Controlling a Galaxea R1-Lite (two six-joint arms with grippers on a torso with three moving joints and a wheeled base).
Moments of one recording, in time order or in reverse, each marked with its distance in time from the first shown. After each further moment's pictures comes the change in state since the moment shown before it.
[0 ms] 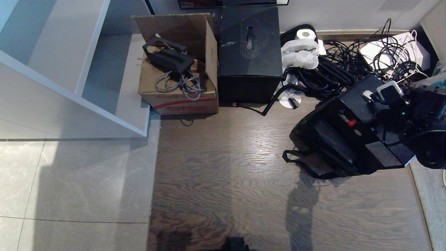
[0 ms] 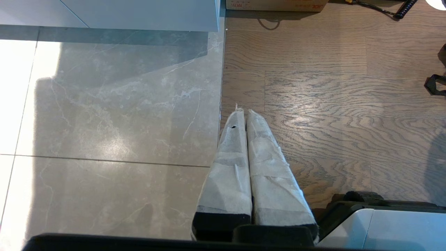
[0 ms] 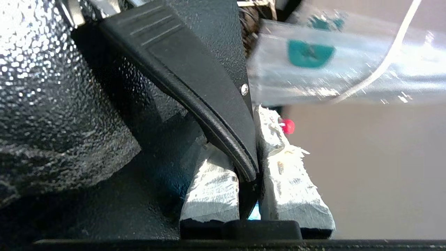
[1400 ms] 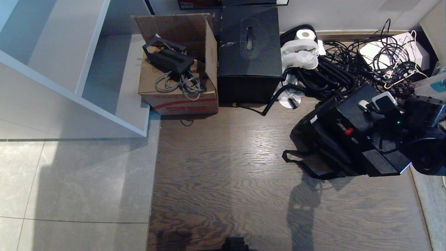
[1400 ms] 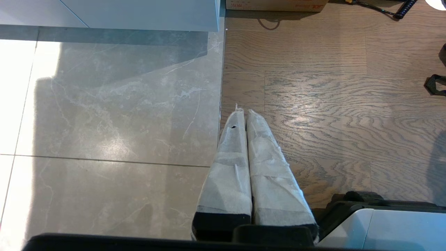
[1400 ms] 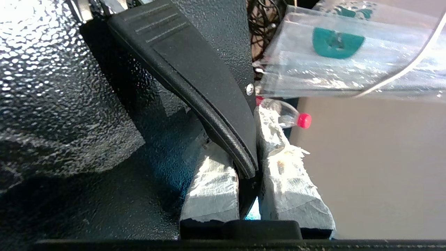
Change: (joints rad) left arm 0.000 0.000 0.000 0.000 0.000 0.000; right arm -0.007 0.068 0.023 -0.027 0.024 -0.002
